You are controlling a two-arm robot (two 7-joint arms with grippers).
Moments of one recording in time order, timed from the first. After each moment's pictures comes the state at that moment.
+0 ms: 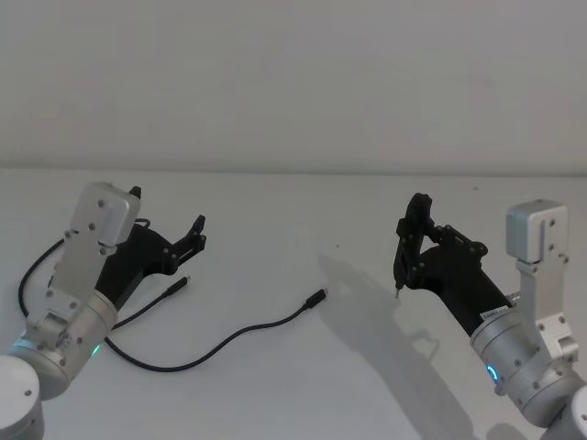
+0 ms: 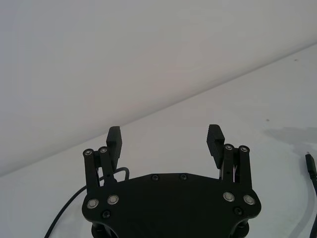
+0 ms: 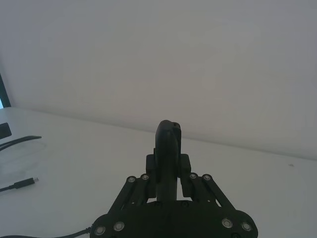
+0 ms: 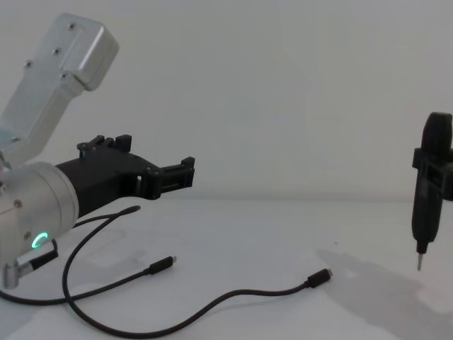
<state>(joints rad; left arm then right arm) -0.24 0.38 0.45 -1.63 -0.20 0.01 -0.01 -0.01 0.34 -0.23 -1.77 0.29 0.03 0.07</state>
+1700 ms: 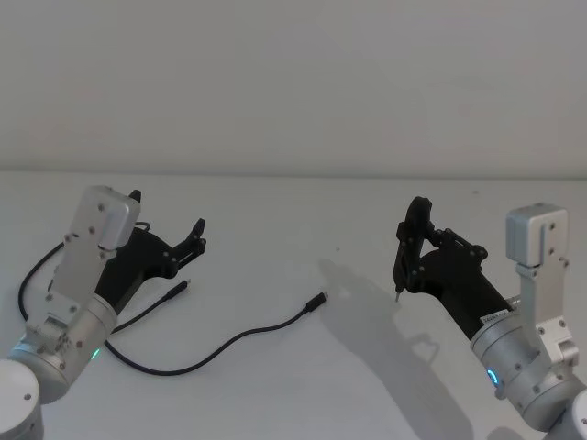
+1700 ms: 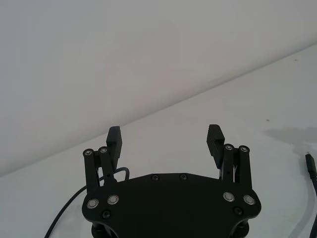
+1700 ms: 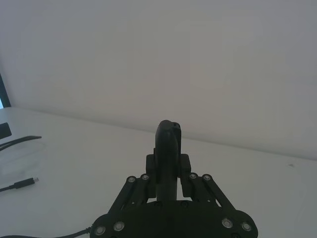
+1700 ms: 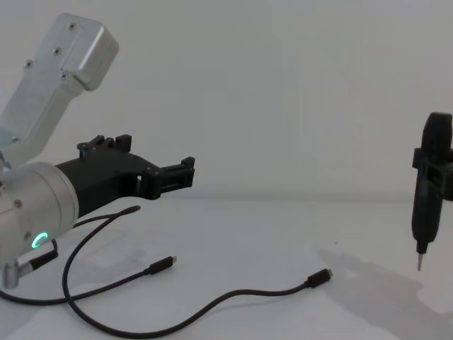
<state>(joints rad) -0.24 0.38 0.45 -1.63 -0.20 0.01 -0.01 -0.01 0.34 -0.23 -1.77 0.29 0.03 0.07</state>
